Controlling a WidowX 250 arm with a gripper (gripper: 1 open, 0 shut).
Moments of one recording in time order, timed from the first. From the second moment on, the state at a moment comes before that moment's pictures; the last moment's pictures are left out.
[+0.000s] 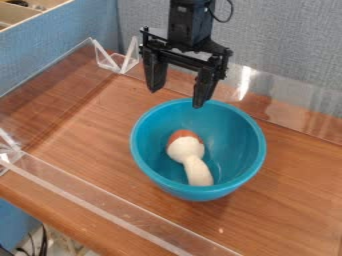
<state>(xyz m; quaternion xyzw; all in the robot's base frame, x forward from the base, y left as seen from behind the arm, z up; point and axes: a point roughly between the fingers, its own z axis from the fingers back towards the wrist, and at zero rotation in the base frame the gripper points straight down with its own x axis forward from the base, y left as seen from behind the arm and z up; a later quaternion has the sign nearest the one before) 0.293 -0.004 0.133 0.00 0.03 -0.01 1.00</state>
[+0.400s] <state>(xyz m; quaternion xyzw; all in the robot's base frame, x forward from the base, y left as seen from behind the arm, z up) 0.302 -0.009 0.096 -0.01 0.05 0.09 0.99</state>
